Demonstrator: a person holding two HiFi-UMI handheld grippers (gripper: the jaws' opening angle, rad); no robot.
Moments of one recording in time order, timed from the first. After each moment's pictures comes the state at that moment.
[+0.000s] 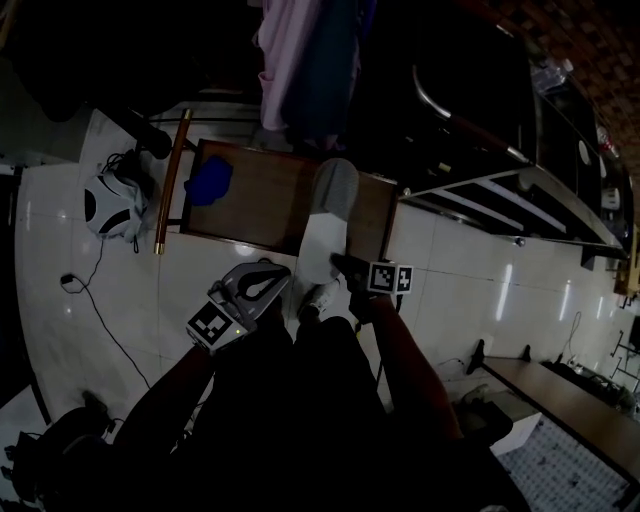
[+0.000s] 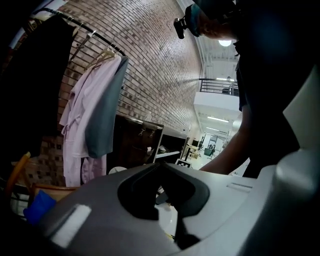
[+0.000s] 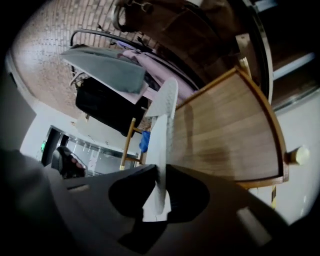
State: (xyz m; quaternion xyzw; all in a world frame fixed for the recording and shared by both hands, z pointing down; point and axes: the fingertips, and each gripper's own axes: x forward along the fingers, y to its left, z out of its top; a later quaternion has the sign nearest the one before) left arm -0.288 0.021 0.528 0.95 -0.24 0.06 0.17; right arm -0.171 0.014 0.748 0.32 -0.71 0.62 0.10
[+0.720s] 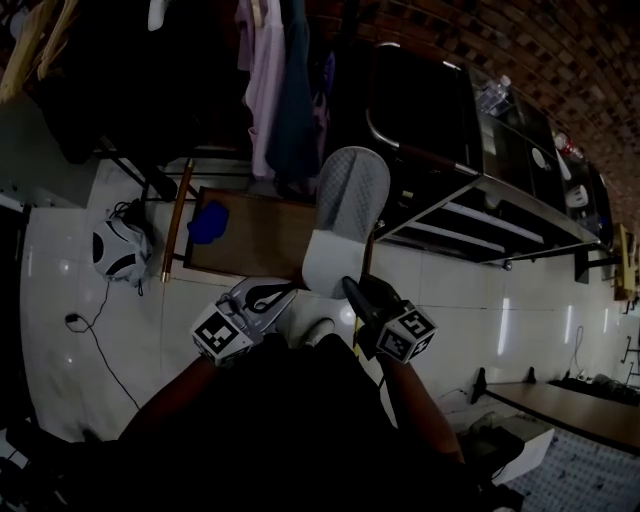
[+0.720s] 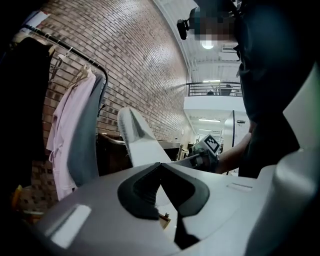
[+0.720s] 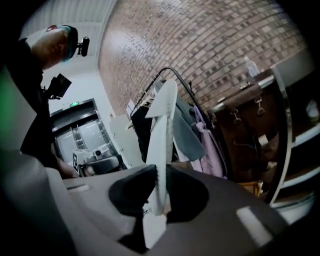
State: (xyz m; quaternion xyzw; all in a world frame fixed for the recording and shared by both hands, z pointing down) left arm -0.245 0.032 0.433 0.97 -0.21 0.04 0.11; right arm -0.140 0.014 0.478 0.38 -0.88 0.29 0.01
